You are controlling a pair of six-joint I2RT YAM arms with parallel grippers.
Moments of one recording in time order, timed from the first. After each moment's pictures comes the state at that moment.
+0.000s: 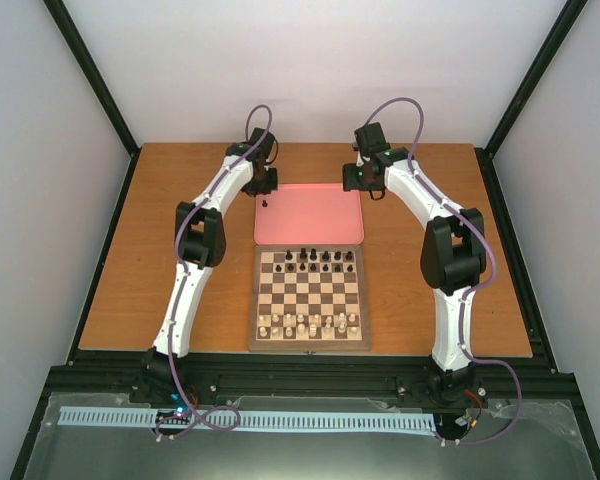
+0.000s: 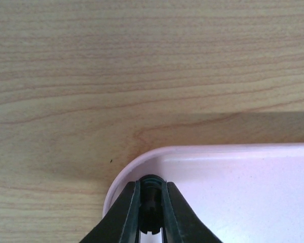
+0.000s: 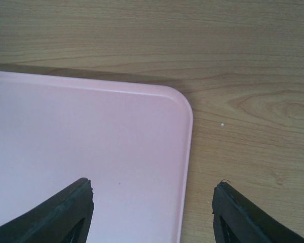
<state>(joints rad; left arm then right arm) -0.31 2.66 2.52 -1.04 -0.06 -0.35 0.34 2.11 1.87 -0.74 0.02 0.22</state>
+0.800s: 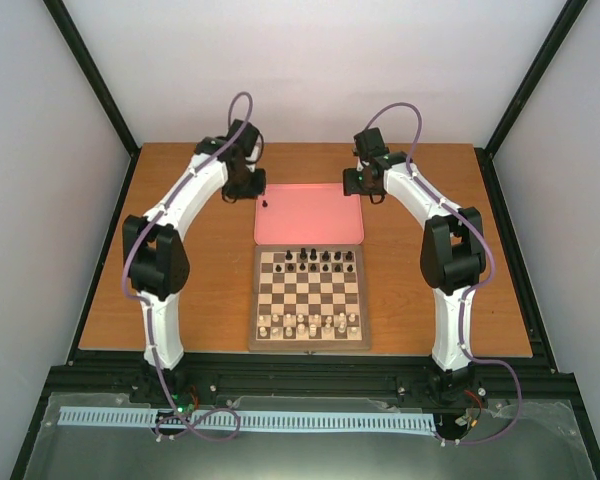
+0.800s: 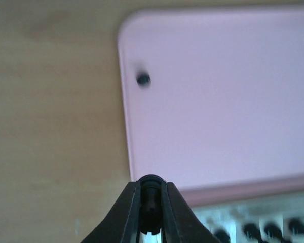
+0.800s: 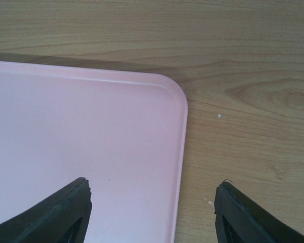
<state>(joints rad) -0.34 2.07 2.00 -1.07 -0.01 -0.34 0.33 2.11 1.82 -0.71 0.03 0.22</state>
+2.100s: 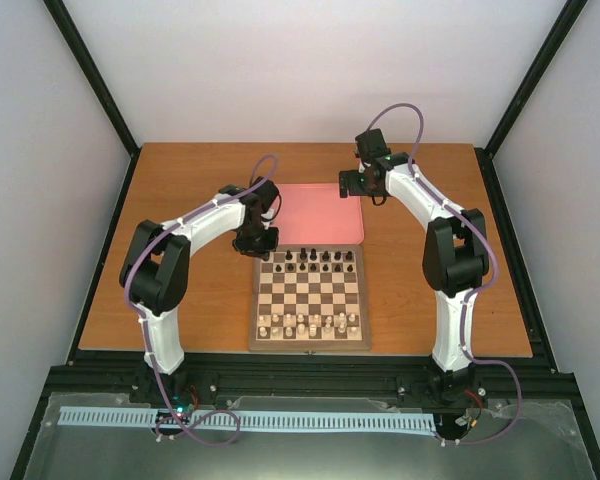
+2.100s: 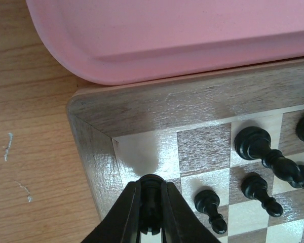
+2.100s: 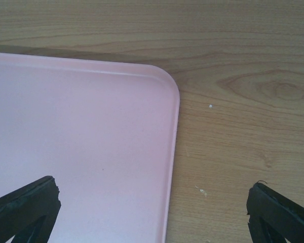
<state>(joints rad) -0.49 1.90 1.42 -0.96 0.11 -0.42 0.33 2.08 1.79 -0.73 0.05 0.22</state>
